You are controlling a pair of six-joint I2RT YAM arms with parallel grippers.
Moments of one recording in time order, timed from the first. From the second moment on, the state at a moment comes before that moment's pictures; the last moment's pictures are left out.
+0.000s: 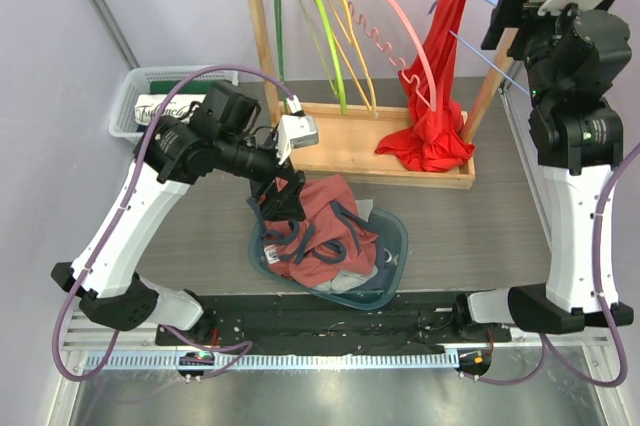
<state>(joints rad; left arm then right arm) -0.67 1.40 1.91 -1.35 0.63 0.34 0.13 1.36 2.07 -0.56 0.26 -0.10</state>
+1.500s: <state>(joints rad) -0.65 1.38 1.87 -1.36 0.59 0.34 -0.31 1.46 2.03 -0.55 -0.54 0.32</state>
